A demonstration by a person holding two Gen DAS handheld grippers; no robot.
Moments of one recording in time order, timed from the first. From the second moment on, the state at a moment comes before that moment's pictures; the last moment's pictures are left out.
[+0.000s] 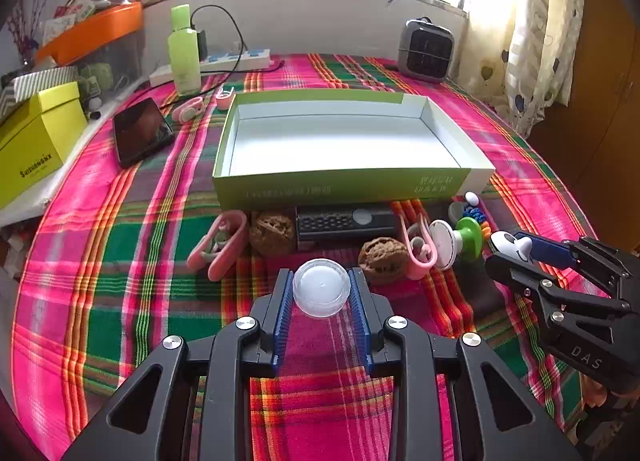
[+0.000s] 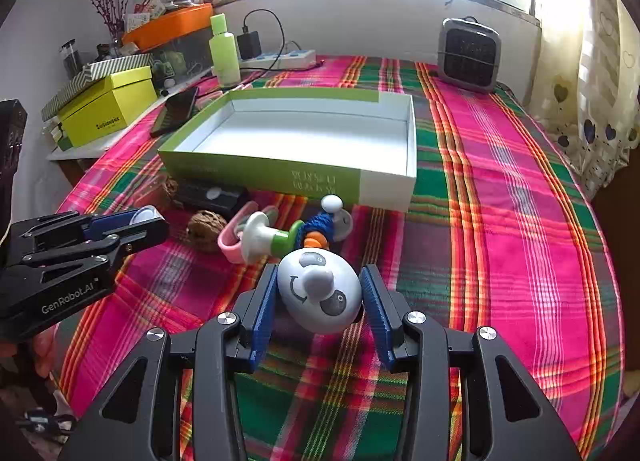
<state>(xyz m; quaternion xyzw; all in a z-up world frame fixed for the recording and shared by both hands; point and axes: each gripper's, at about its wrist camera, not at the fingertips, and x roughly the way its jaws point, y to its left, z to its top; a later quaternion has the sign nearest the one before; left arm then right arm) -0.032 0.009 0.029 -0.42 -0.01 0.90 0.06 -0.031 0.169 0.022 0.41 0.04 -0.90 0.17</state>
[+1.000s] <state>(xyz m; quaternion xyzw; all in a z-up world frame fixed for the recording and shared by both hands) -0.100 -0.004 0.061 -0.40 -0.03 0.91 0.07 -0.090 0.147 0.058 0.37 0.05 -0.91 0.18</state>
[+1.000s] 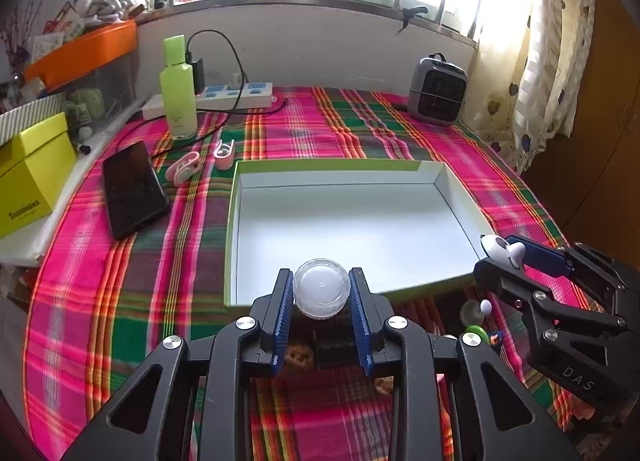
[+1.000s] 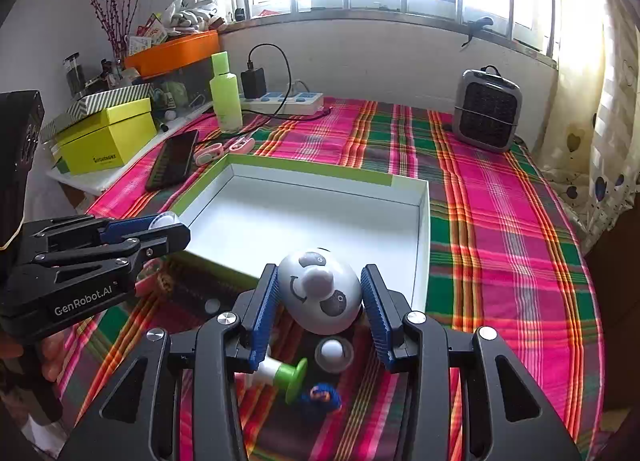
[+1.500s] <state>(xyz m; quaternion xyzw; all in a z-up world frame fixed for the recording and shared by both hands) -0.162 -0.006 0.053 -0.41 -0.02 0.91 0.06 -0.157 0.134 0.046 0.40 0.06 -0.90 0.17</state>
